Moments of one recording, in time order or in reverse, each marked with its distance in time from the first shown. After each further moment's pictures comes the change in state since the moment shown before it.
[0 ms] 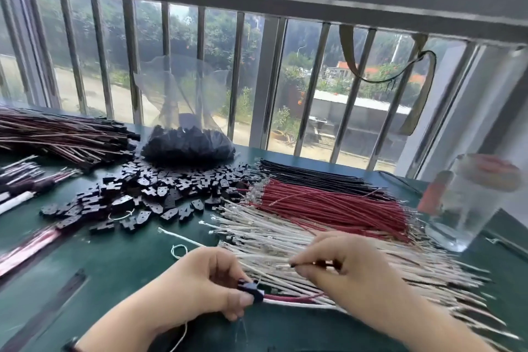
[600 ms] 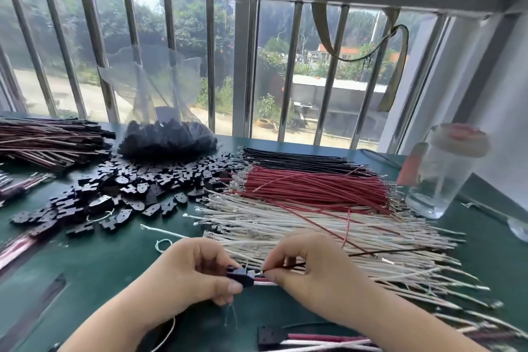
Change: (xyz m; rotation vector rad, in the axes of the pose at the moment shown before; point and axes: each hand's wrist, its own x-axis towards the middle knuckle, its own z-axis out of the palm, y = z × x) left_hand 0.001 -0.005 0.003 0.017 0.047 0.007; right_hand -0.007 0.005 0.033 0.011 -0.003 0.051
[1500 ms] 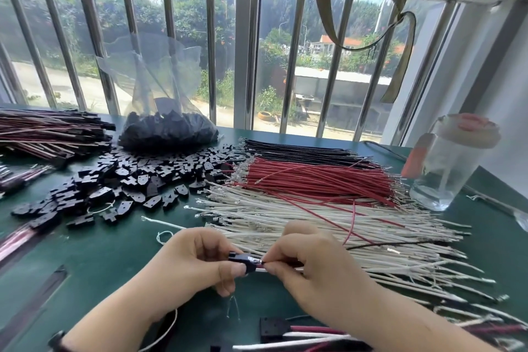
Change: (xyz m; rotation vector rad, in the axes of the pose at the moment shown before) left_hand -0.005 0.017 0.012 -0.047 0.098 0.012; right_hand -0.006 -0.008 0.002 -0.101 0.027 -0.143
